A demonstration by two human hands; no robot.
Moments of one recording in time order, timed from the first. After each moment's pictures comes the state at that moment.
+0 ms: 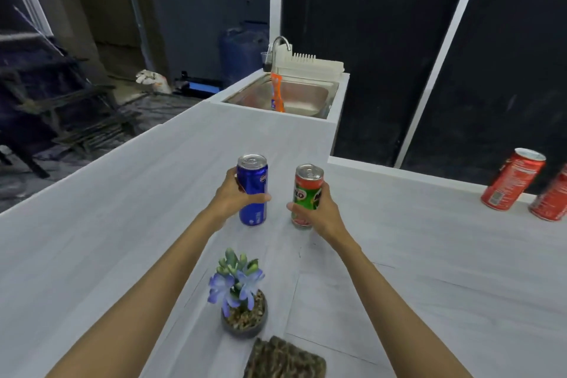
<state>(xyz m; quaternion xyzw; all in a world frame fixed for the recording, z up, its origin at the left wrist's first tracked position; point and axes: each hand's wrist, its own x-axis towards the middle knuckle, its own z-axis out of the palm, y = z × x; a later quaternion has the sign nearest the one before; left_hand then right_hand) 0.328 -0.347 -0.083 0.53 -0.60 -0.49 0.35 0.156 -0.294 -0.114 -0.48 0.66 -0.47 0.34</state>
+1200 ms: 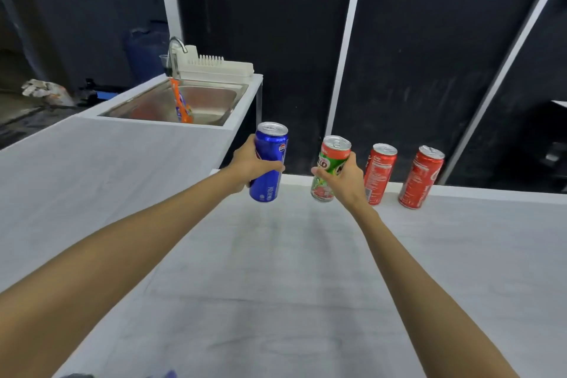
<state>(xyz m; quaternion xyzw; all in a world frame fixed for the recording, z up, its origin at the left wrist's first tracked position) 0.015 -0.353 -0.032 0.41 -0.70 -0.51 0.29 -0.143 -0.260 -0.064 -0.38 0.75 -0.52 0.16</state>
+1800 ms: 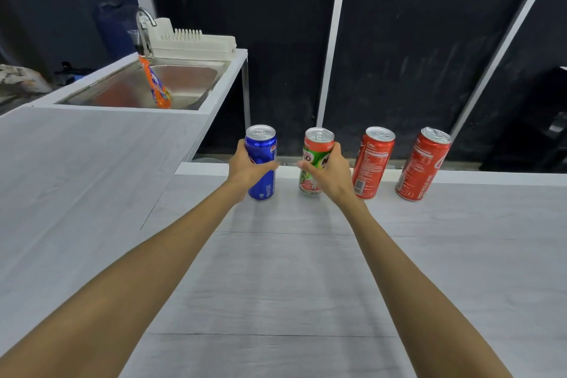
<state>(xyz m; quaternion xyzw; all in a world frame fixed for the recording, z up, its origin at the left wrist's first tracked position) -0.067 -0.388 -0.097 0.48 -0.63 -0.51 0.34 -0.197 -0.306 -0.105 -0.39 0.76 -0.49 0.18</state>
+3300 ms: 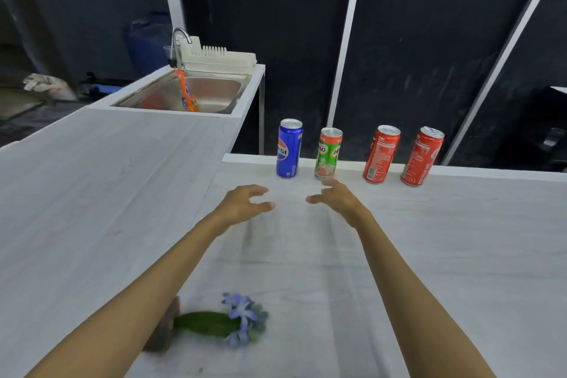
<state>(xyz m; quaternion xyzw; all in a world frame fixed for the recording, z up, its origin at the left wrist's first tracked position) 0.098 -0.300 -0.091 0.44 -0.78 -0.43 0.14 -0.102 -0.229 -0.100 -0.35 0.78 -0.37 0.37</state>
